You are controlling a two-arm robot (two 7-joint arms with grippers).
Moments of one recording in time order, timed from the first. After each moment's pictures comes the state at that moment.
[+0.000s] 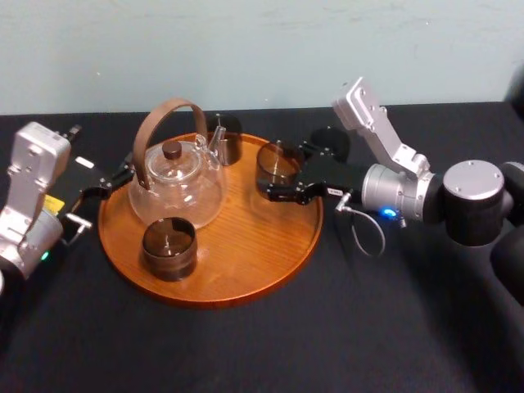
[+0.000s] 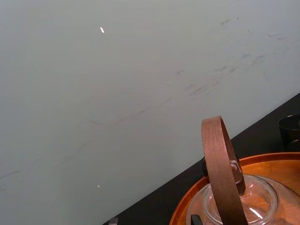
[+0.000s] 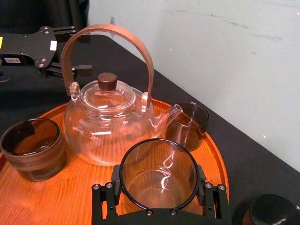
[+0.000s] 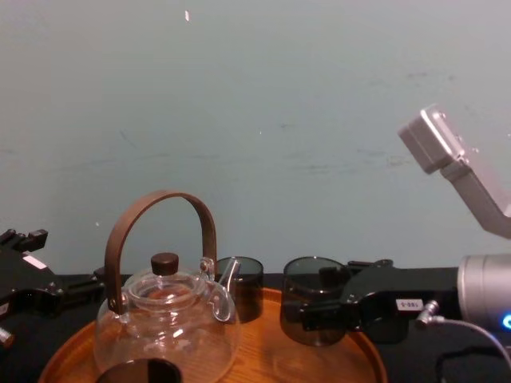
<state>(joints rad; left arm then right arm) -0.20 0.60 0.45 -1.41 -0.25 -0.12 0.03 0.54 0.36 -0.59 -1.14 0.30 0.09 0.62</state>
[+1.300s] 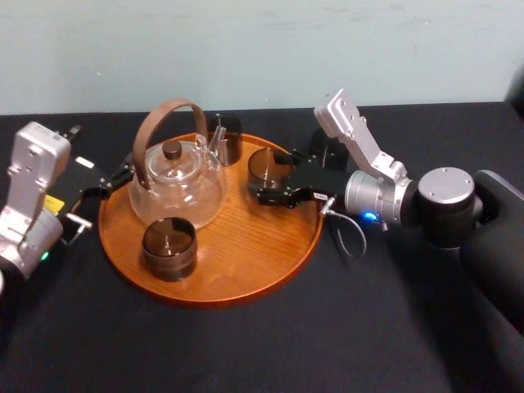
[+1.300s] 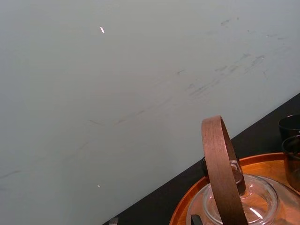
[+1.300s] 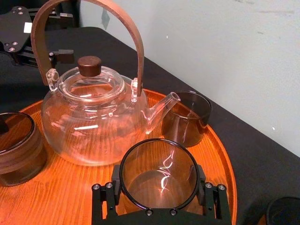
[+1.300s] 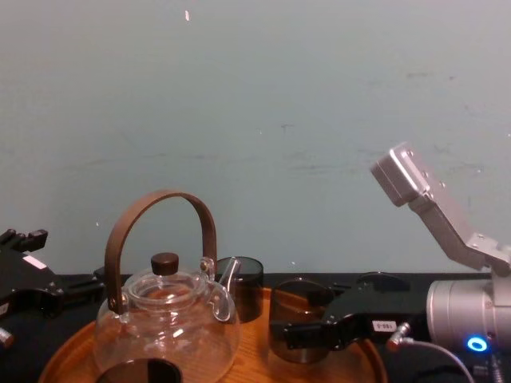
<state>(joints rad) -0.20 0.60 0.45 -1.41 -0.25 -0.12 0.03 0.61 0.24 -0.58 -0.89 0.25 -0.01 0.64</state>
